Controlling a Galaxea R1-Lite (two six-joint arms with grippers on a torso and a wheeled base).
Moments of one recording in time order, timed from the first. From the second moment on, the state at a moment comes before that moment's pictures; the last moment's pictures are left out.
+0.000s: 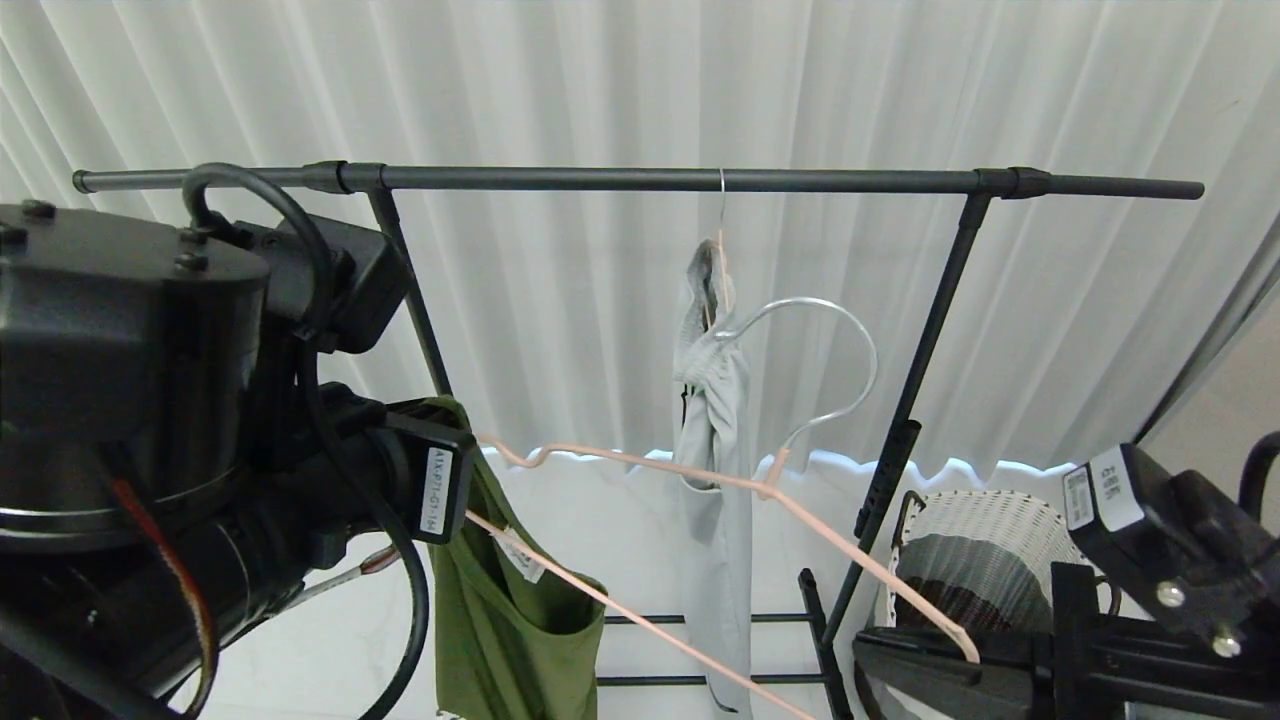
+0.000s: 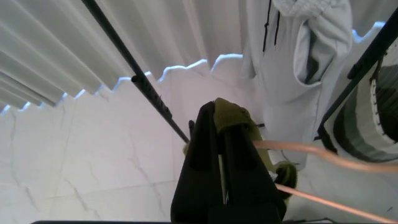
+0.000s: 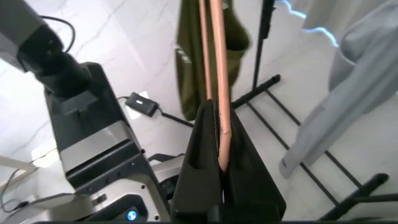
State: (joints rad) left arm -0.84 1.35 -0.93 0.03 0.70 -0.04; right arm 1.12 1.25 -0.59 -0.32 0.01 0.13
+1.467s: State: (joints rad) left arm -0.80 1.38 -0.96 -0.01 0.77 -0.07; right arm 1.18 1.33 -0.64 -0.37 -0.26 0.36
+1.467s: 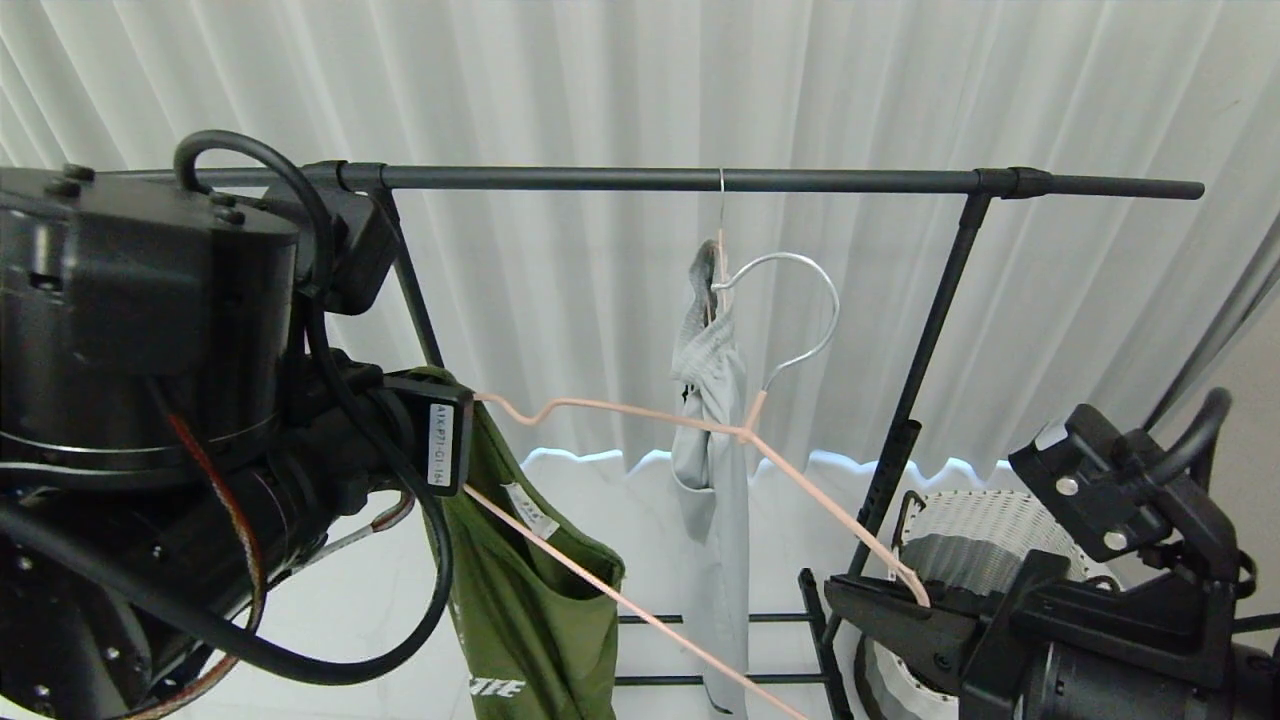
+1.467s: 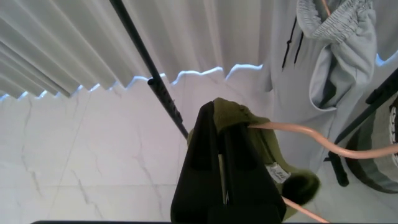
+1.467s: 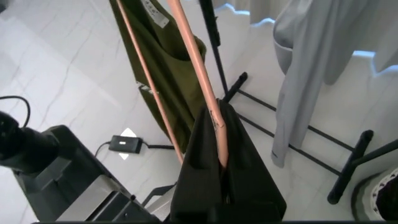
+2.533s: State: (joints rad) left arm -0.84 1.38 -0.95 -0.01 0.78 -0.07; right arm 1.12 1.34 -0.68 -0.38 -0.35 0.35
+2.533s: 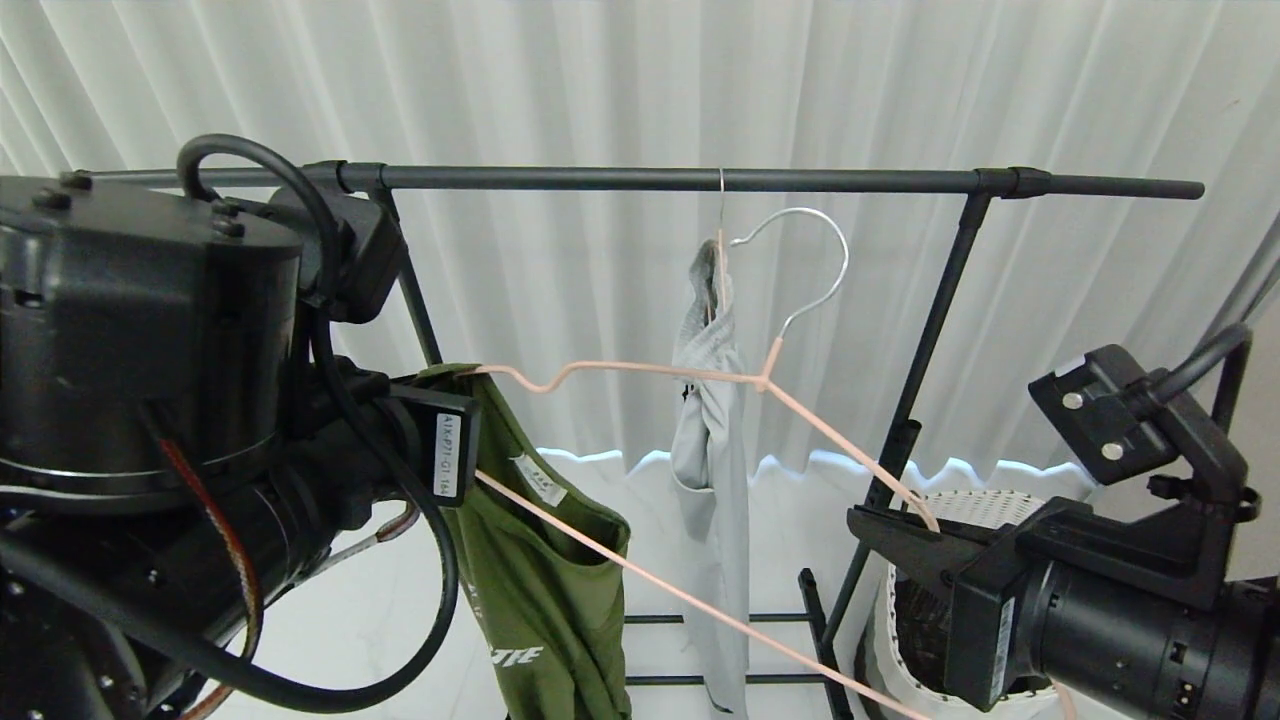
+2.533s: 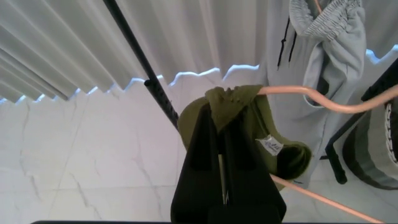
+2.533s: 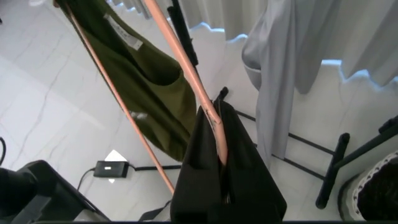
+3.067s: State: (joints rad) left arm -0.92 1.42 -1.00 -0.01 0.78 -0.17; right arm 1.15 1.43 -0.72 -0.48 -0.34 0.29
